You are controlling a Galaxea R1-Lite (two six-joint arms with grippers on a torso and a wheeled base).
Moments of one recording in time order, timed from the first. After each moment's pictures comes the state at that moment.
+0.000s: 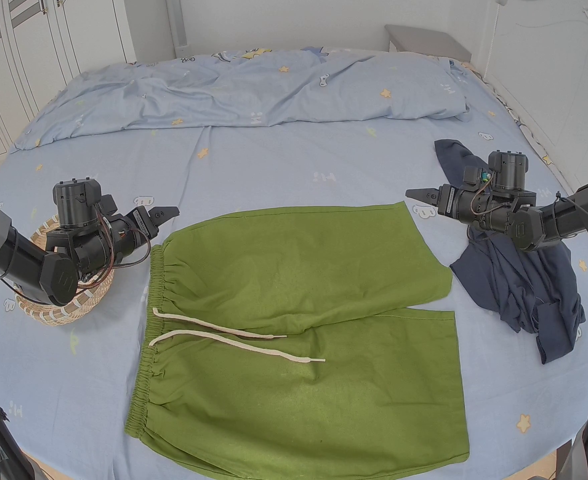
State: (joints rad) left arm -0.06 1.99 -0.99 -0.72 -0.18 -0.50; right arm 0.10 2.23 -1.48 -0.42 0.46 0.28
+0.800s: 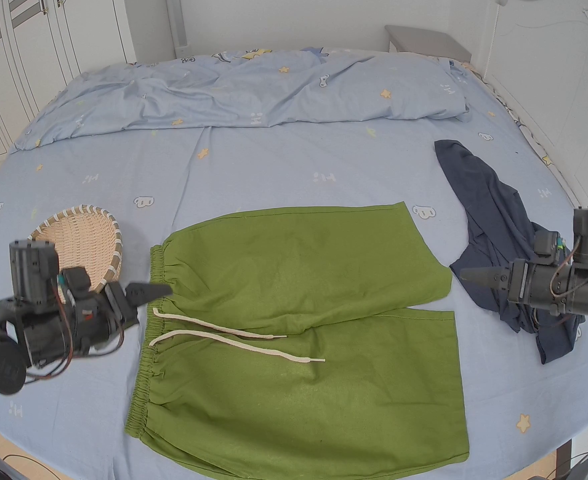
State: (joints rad) left arm -0.15 1.58 -0.48 -0.64 -0.27 -0.68; right arm 0.10 1.59 -0.62 -0.46 0.47 0.28
